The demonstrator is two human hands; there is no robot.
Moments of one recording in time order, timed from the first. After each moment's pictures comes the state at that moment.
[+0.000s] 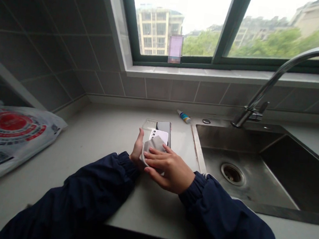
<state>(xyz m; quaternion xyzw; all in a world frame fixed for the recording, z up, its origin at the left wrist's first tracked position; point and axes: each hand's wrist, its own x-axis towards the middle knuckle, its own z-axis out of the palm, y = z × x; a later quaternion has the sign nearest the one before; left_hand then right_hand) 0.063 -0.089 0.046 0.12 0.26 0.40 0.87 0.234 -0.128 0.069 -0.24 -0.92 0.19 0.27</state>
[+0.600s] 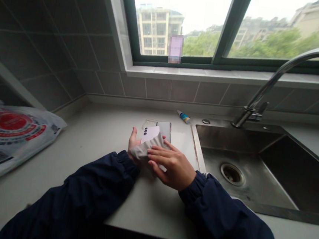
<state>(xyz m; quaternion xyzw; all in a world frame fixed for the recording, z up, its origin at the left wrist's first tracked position) 0.052 -0.071 0.042 0.11 0.20 0.49 0.84 0.234 -0.124 0.069 -0.21 -0.90 0.07 0.37</state>
